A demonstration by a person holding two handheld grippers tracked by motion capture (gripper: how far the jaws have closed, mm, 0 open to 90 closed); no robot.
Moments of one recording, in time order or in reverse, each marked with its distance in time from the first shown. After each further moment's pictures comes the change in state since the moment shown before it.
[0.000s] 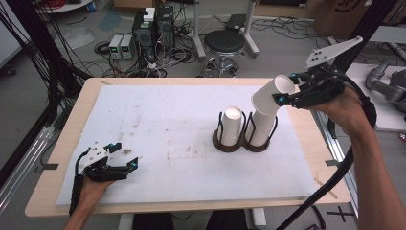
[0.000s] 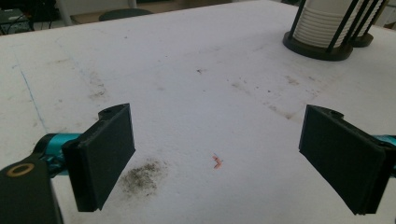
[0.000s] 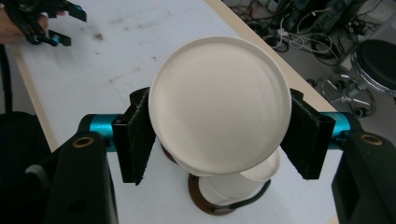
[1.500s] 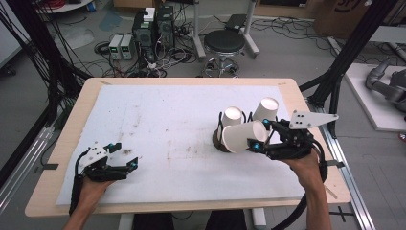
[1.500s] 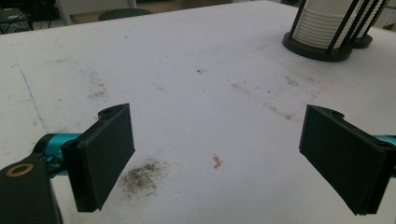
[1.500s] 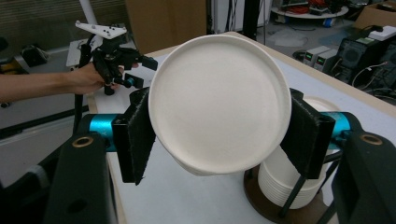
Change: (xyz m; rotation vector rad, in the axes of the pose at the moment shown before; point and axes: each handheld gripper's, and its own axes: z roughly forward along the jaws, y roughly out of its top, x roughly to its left) left arm 0.001 0.000 0.000 -0.002 -0.005 -0.005; right arm 0.077 -0.095 0.070 -0.348 0.175 0.105
